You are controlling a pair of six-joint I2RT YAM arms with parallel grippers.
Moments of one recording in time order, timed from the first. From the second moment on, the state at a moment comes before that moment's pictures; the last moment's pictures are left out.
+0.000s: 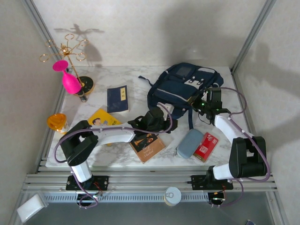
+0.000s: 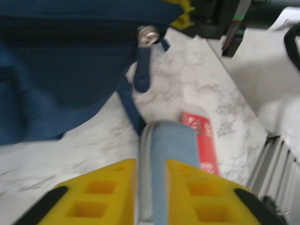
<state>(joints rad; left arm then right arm) -0.96 1.77 1.07 0.24 0.07 -0.64 0.13 1.39 0.83 -0.09 -0.37 0.80</state>
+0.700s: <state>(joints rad) -0.99 1.98 1.32 0.14 -0.18 -0.71 0.18 1.38 0.81 -0.05 -0.33 0.87</state>
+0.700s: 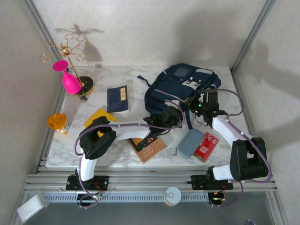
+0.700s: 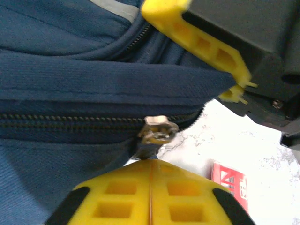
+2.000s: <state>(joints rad) -0.93 1.89 1.37 -0.04 -0.07 -0.61 0.17 1.43 0.87 -0.11 -0.38 0.91</state>
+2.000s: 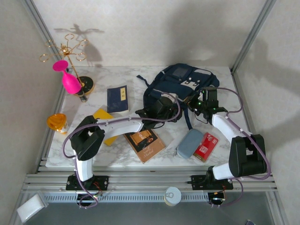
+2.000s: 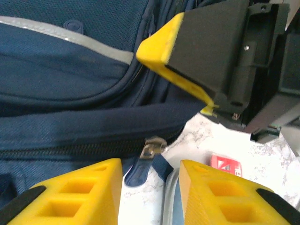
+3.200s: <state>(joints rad) -0.95 2.04 1.53 -0.19 -0.21 -0.61 0.16 1.45 0.89 -0.10 -0.40 0.90</state>
